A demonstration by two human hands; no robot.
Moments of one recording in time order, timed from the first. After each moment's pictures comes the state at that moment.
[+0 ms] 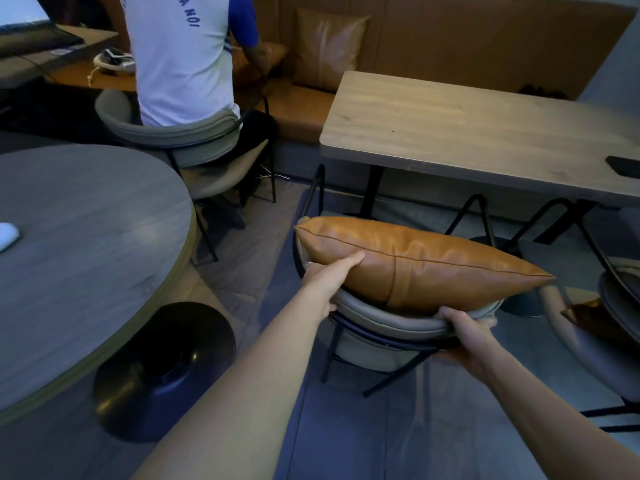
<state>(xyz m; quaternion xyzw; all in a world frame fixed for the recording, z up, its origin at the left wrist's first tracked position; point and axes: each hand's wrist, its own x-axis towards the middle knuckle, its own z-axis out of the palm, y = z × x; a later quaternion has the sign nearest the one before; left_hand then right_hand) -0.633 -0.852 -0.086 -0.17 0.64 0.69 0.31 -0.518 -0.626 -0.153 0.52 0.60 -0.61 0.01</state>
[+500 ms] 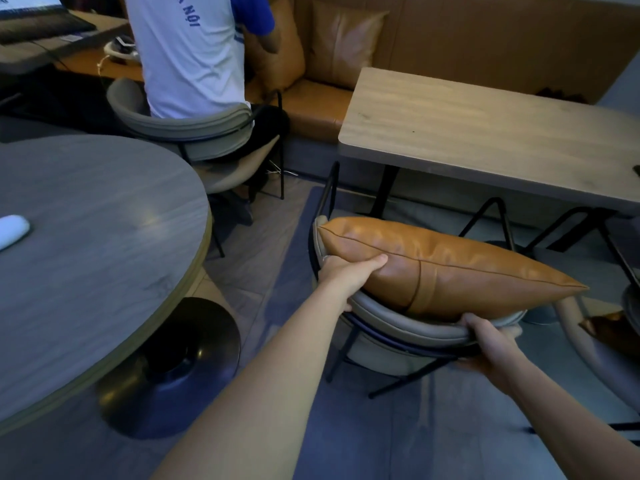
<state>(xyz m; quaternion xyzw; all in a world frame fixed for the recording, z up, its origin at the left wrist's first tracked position) -0.657 -0.860 -0.089 -0.13 0.71 0.61 0.32 -0.531 -0.621 -0.168 0.51 0.62 -0.59 0.01</state>
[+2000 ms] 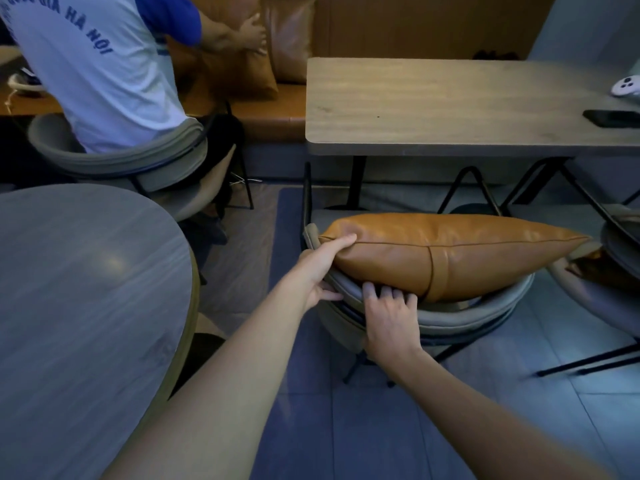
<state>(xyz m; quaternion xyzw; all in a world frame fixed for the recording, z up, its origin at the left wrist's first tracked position) -0.724 -0.898 -0.098 -0.09 0.64 0.63 0.42 -0.601 -0.813 -0.162 0.21 0.98 0.05 0.01</state>
